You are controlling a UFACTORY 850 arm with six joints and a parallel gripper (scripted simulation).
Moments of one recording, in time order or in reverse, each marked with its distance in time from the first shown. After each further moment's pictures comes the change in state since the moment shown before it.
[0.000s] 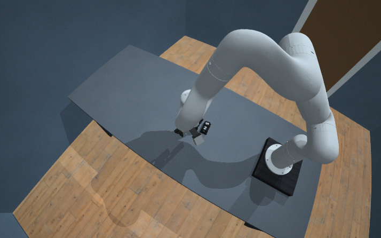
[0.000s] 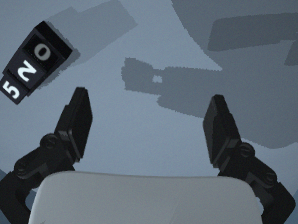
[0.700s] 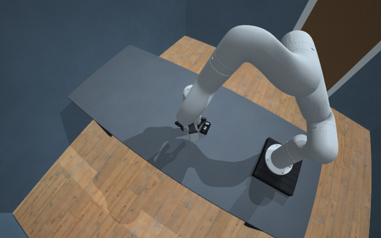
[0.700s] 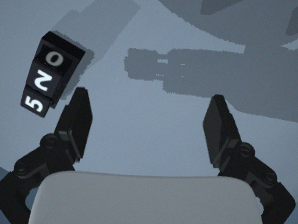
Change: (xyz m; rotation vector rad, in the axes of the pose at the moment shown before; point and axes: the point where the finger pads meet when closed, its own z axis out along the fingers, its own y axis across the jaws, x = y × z) arm -0.016 -0.019 -0.003 -0.005 0.006 0.310
